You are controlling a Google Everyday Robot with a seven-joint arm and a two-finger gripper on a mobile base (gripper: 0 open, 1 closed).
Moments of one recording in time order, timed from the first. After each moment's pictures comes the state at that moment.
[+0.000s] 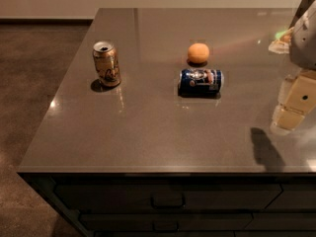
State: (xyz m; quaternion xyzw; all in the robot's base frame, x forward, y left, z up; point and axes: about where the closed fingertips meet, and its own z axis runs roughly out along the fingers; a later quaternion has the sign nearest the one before) arm 0.438 -0.217 0.977 -0.60 0.78 -0.03 0.16
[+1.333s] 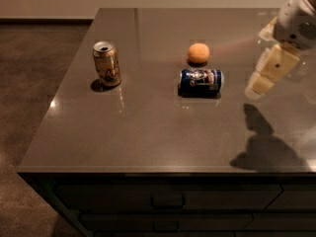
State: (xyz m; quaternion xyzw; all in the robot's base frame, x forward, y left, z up) arm 0.513 -0.211 0.974 -0.55 0.81 0.03 0.21
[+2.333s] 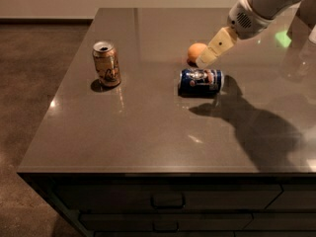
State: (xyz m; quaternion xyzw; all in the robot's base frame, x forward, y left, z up) arm 0.636 -0.171 0.943 -0.39 0.88 0.08 0.25
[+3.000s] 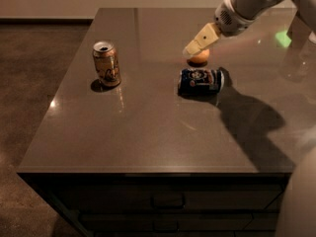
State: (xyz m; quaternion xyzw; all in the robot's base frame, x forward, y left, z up) arm 0.686 -0.154 0.929 -0.32 0.90 0.09 0.26
